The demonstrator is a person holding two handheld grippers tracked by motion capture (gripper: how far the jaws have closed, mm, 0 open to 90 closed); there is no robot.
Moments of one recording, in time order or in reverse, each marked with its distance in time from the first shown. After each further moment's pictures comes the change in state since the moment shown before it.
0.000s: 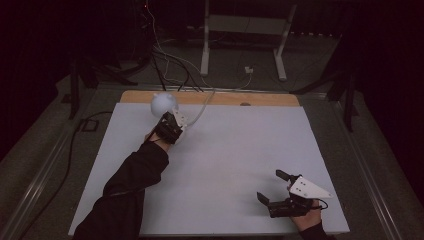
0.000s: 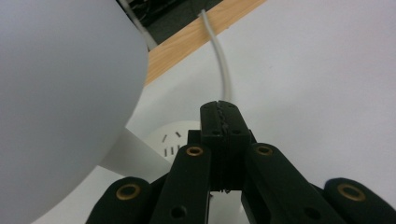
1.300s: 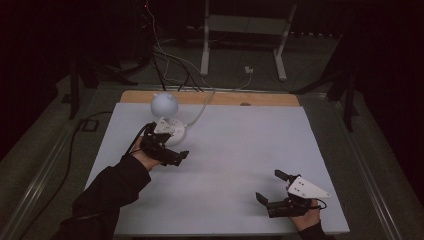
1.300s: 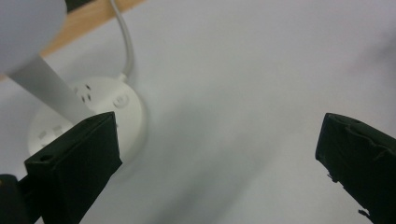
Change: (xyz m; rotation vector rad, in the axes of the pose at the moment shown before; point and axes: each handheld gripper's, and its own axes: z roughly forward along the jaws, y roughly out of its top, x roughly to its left) left arm 0.005 -0.019 -0.081 0.039 -0.386 -0.088; right arm 0.002 0.000 0.003 0.008 0.000 -0.007
